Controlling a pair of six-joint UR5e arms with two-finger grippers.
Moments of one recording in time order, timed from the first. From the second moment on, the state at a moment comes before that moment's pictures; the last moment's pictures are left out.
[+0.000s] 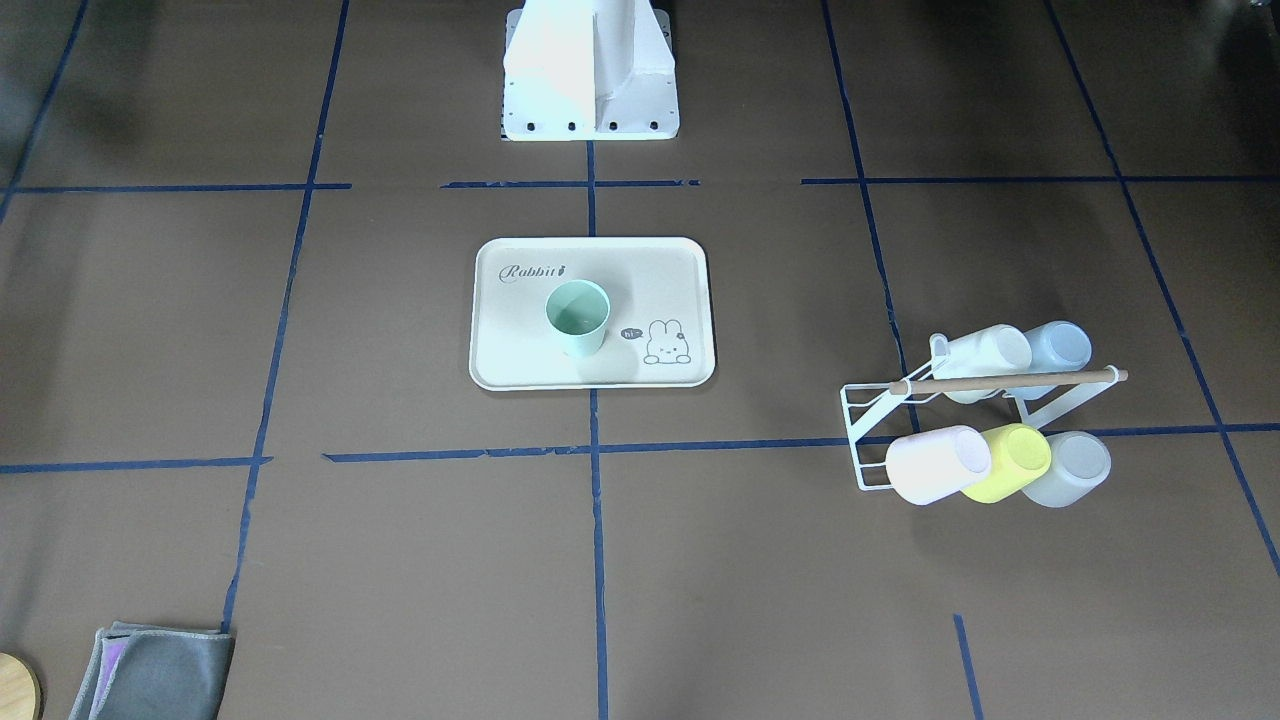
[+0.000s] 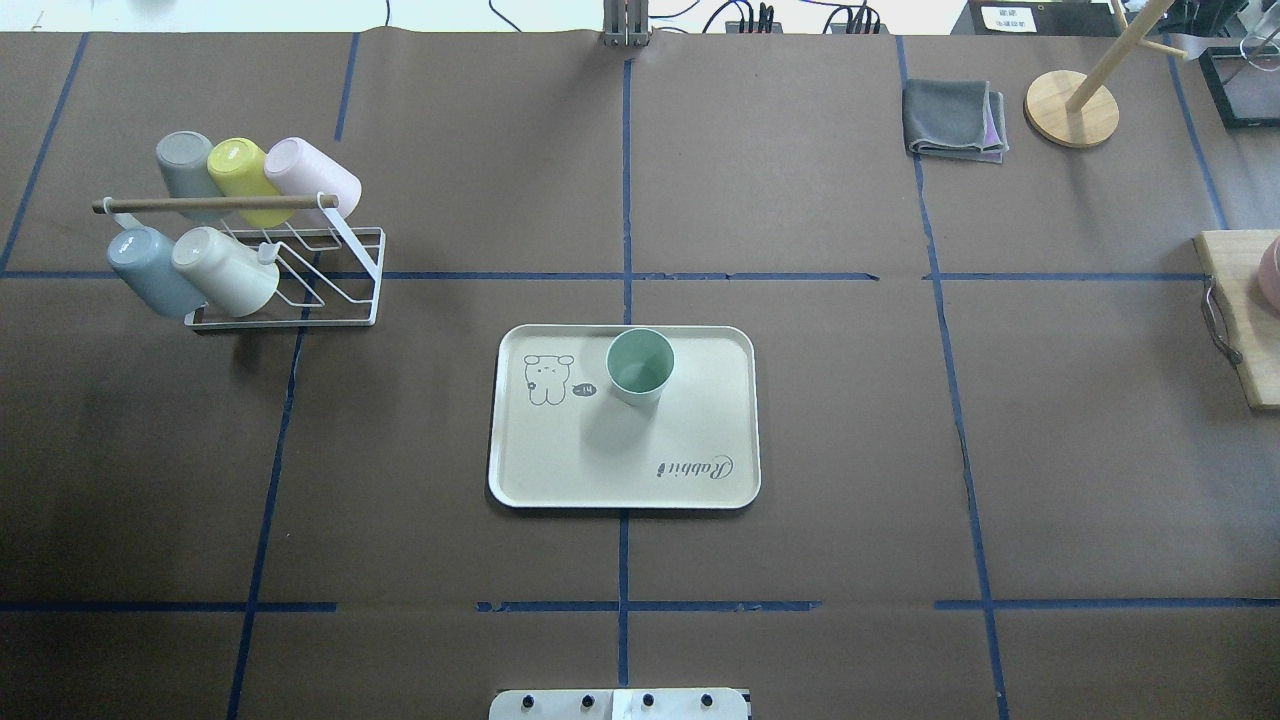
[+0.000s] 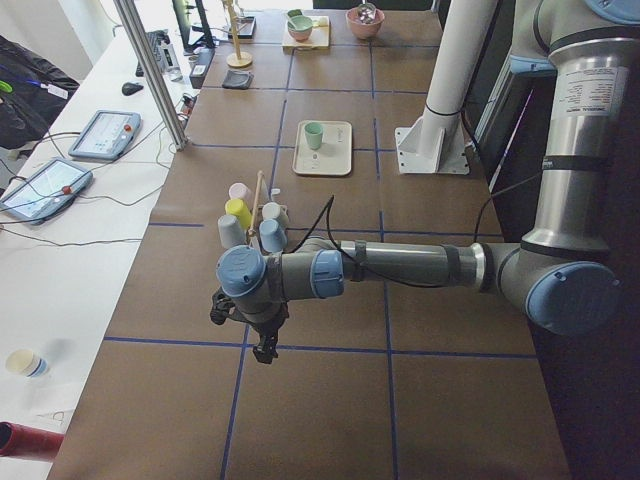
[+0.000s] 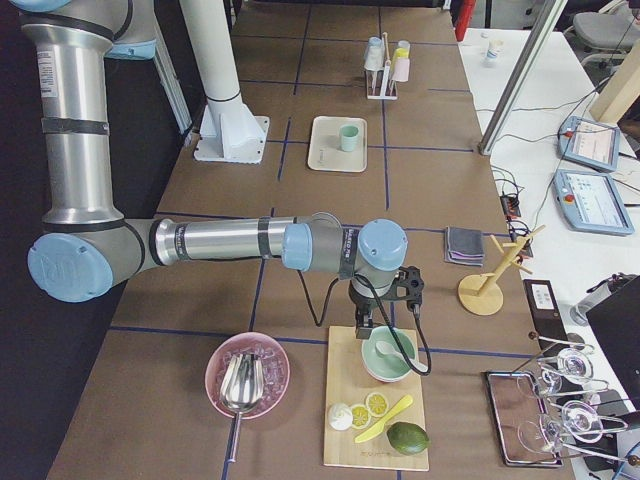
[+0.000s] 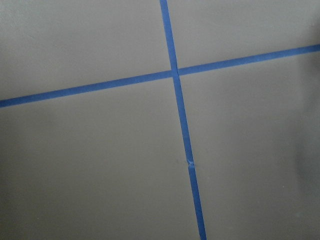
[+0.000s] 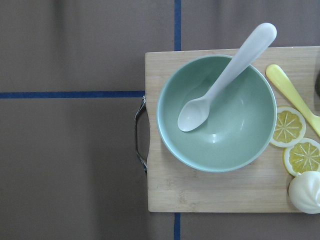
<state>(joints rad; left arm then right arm) -1.58 -1.62 -1.55 -1.45 -2.39 0.23 1.59 -1.57 1.67 -1.72 2.39 -0.04</state>
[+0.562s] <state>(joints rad) -1.58 -1.62 -1.56 -1.46 -2.38 0.21 1.59 -1.58 1.67 -1.71 2.39 -0.02</state>
